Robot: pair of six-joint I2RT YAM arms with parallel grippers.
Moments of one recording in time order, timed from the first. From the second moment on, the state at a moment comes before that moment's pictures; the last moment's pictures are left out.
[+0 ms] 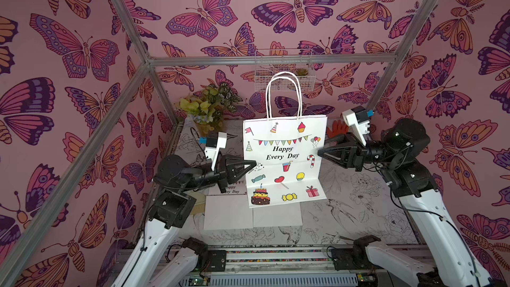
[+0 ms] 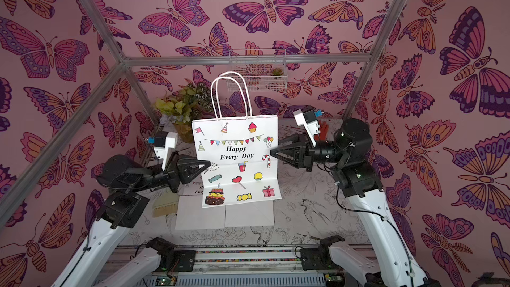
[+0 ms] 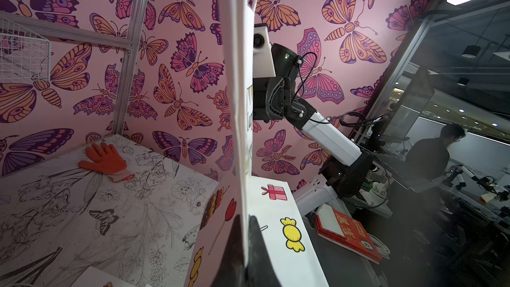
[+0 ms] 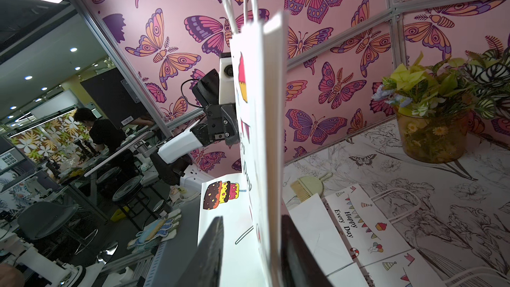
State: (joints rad) left arm -0.38 0.78 0.98 0.05 0.99 -0.56; right arm 0.26 1.02 1.30 -0.20 -1.27 0.50
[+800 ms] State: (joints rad) left arm -0.37 0.78 1.00 -0.01 1.05 -0.55; right arm 0.21 1.01 1.27 -0.13 -1.23 0.56
